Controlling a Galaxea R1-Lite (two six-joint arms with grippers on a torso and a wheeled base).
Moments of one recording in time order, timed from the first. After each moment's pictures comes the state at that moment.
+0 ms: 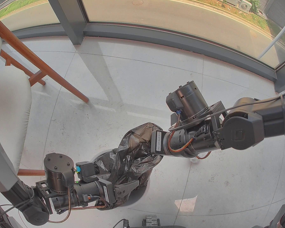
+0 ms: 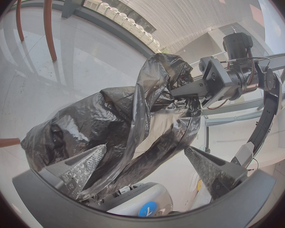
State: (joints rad) left arm -0.63 1.79 -0.23 -1.13 -0.17 -0.45; right arm 0.82 1.97 -1.38 0.22 -0.06 0.70
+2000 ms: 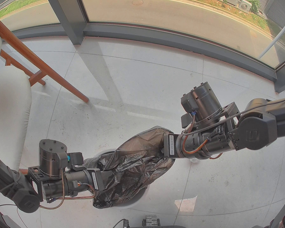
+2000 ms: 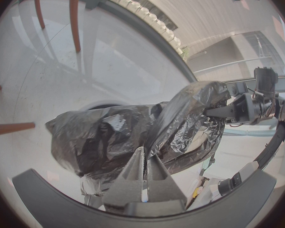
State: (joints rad) left arm -0.52 1.66 -0.38 -0.70 -0.17 -0.56; right arm 0.78 1.89 -1.27 0.23 -0.05 0.60
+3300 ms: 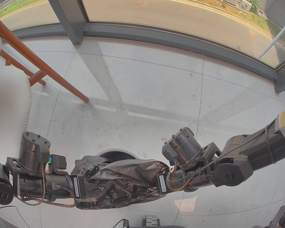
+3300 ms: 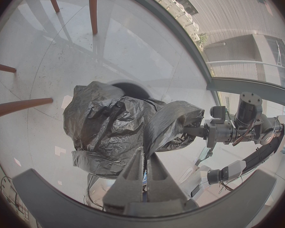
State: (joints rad) left arm -0.51 1.44 -0.48 -0.19 -0.21 -0.60; right arm 0.88 2.01 -1.08 0.10 -0.08 0.56
